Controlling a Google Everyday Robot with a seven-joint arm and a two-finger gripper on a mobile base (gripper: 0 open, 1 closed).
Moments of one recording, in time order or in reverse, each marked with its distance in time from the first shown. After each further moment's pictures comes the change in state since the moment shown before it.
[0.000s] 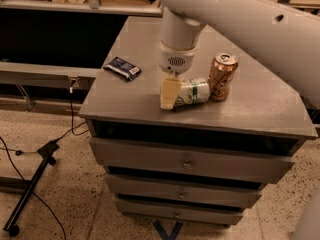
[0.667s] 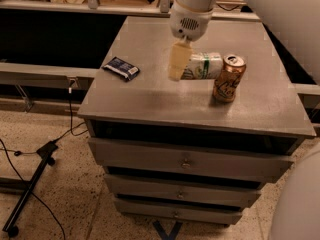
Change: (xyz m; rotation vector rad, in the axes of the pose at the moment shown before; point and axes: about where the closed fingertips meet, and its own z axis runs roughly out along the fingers) arm 0.010 -0.034 -0.068 0.065 -0.043 0.119
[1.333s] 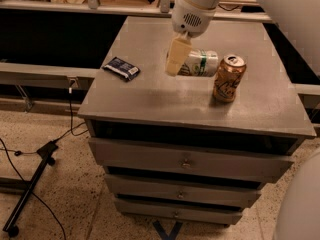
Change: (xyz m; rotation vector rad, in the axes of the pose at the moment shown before) arm -0.009 -0.007 -0.008 0.007 -0.106 -0.006
